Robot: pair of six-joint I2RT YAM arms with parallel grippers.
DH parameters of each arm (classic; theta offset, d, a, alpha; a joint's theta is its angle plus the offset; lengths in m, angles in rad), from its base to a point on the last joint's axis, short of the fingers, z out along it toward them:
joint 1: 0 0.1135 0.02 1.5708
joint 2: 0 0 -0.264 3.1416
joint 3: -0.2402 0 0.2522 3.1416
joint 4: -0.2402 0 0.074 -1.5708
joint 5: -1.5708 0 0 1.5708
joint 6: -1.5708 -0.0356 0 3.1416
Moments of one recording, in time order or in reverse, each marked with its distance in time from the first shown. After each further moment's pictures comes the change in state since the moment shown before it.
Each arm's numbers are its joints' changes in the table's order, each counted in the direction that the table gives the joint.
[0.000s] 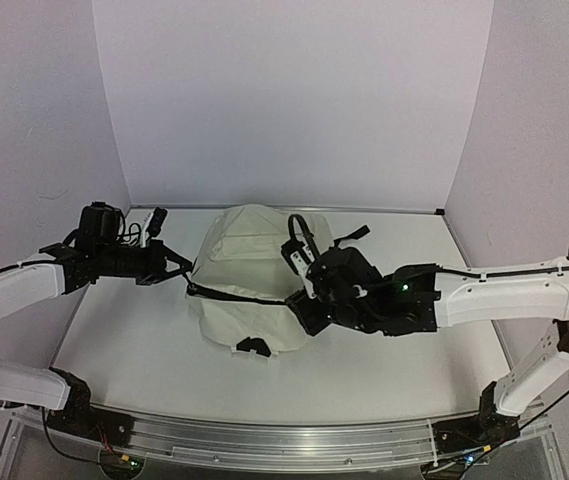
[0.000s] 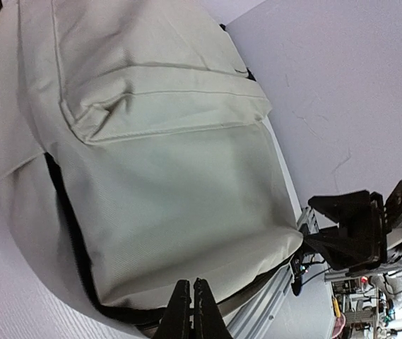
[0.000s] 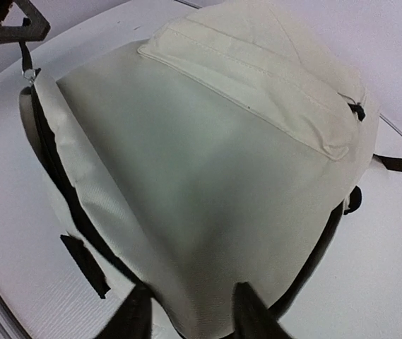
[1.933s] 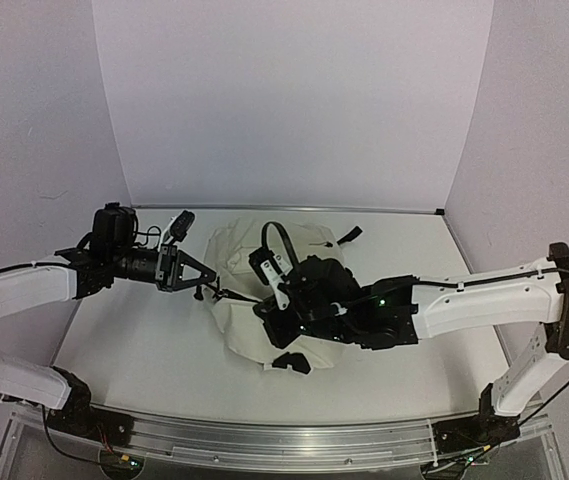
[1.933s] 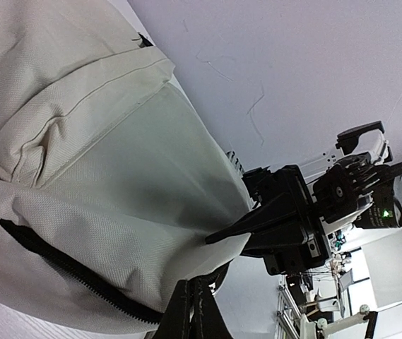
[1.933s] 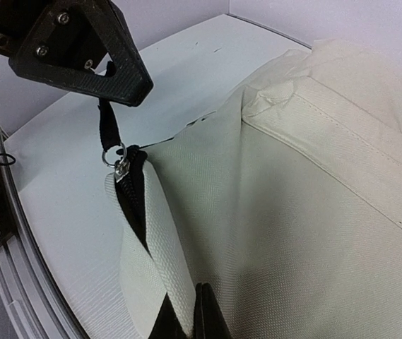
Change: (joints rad) left arm -0.101 -0.063 0.022 0.222 -0.323 0.074; right arm 0.065 -0.096 -0.062 0.151 0.143 -0.050
